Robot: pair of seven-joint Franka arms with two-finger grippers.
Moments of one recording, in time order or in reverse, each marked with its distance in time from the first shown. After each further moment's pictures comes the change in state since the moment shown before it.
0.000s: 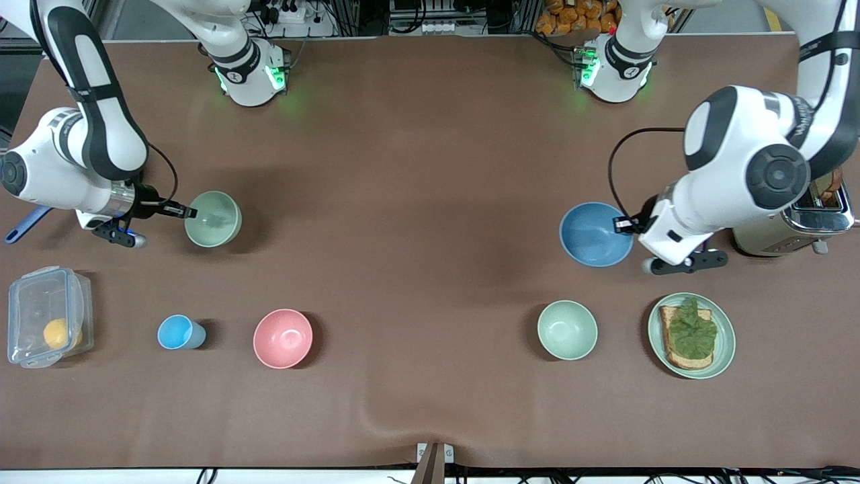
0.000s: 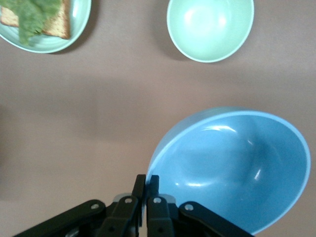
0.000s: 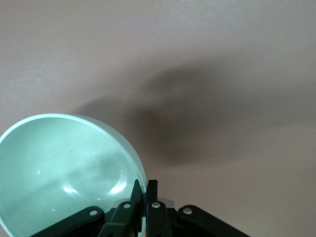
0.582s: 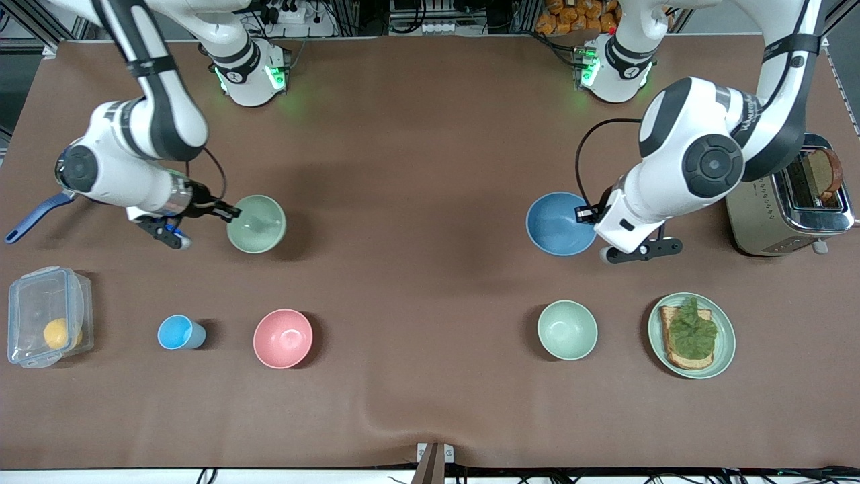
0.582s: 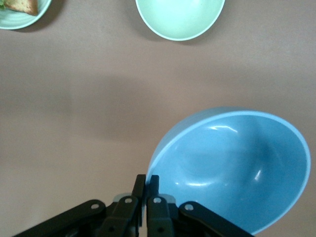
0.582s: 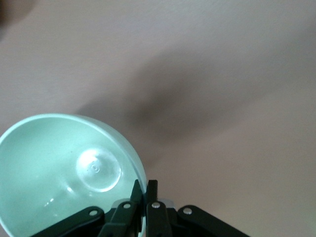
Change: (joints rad) left arm -0.011 0.008 -0.087 -0.009 -0.002 0.000 -0.111; right arm 0.287 -0.059 0.017 0.022 0.004 0.002 0.509
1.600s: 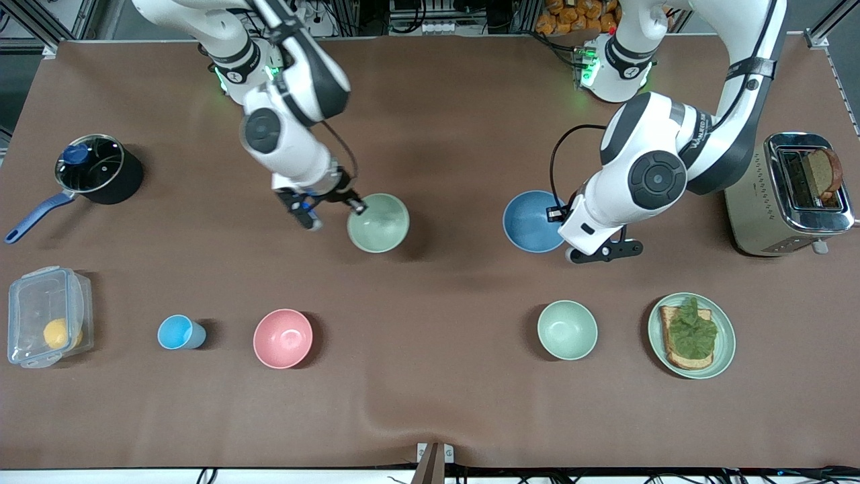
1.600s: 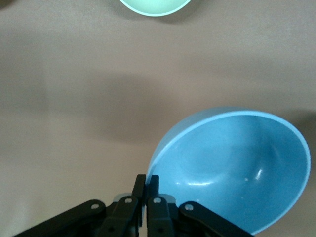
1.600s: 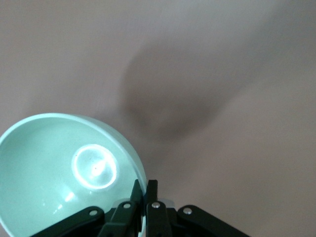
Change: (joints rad) left arm -0.054 0.056 -0.007 0.003 -0.001 0.013 -0.042; right arm 0.528 0.157 0.003 0.166 0.102 0.243 0.714
